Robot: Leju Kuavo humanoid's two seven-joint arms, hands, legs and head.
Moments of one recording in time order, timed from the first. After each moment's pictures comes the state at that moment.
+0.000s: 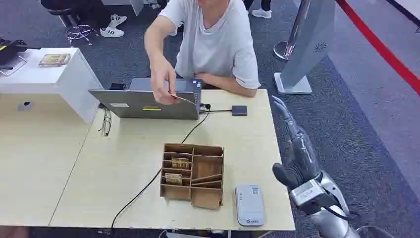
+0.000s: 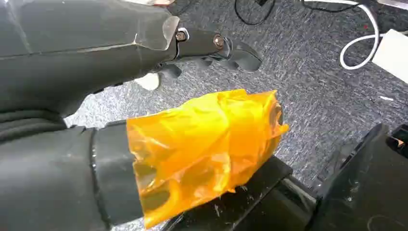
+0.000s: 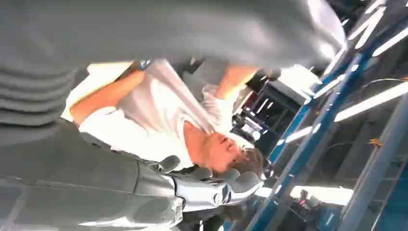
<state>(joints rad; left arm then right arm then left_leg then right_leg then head) -0.04 -0.14 0.28 -0.20 -1.36 0.29 -0.10 0.01 -0.19 0.21 -1.93 0.26 -0.11 -0.38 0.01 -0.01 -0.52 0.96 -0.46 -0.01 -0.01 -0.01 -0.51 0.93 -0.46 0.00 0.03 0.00</state>
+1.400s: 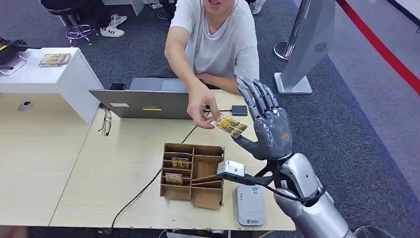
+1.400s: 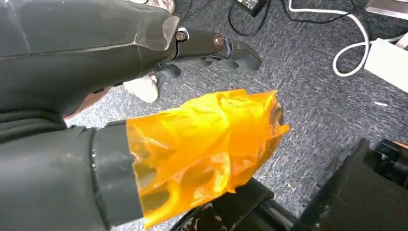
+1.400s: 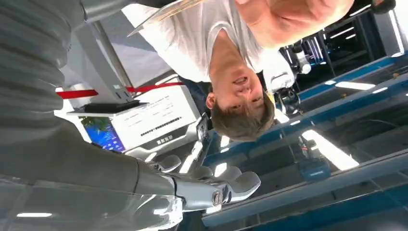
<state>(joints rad) -0.07 -0.14 0.16 -0.24 -1.30 0.23 -0.04 -0.24 -0.19 0.44 -1.73 0.99 -0.39 -0.07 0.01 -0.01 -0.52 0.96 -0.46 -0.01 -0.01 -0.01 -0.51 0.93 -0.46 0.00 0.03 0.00</state>
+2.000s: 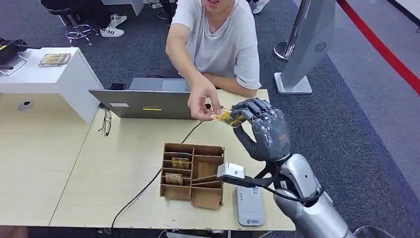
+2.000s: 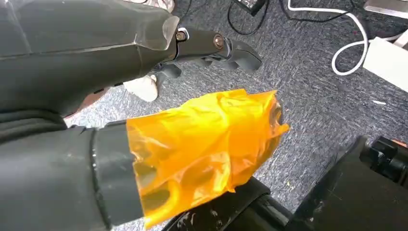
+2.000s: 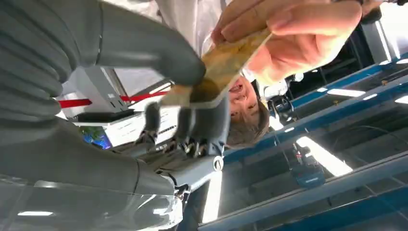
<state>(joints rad) -0.07 -0.14 0.12 -0.24 -1.26 0.23 -0.03 -0.24 -0.19 0.45 -1.73 0.95 -0.39 -0.10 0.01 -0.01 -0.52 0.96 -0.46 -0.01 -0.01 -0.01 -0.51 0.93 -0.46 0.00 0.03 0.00</state>
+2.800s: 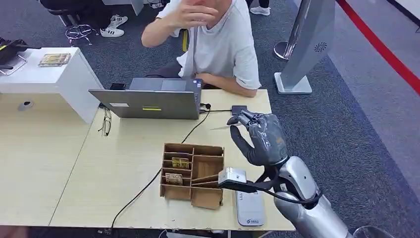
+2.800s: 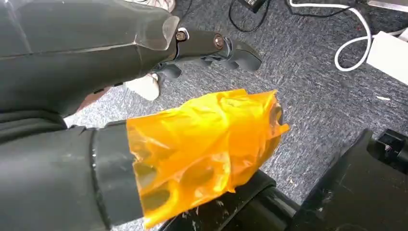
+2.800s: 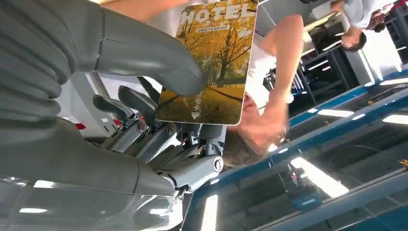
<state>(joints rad) -0.06 -0.13 0.05 -0.24 -1.20 0.23 -0.02 -0.22 -0.19 0.46 -1.73 0.87 -0.34 -0.14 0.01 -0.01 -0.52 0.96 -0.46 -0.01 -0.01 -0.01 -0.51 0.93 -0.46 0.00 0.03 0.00</state>
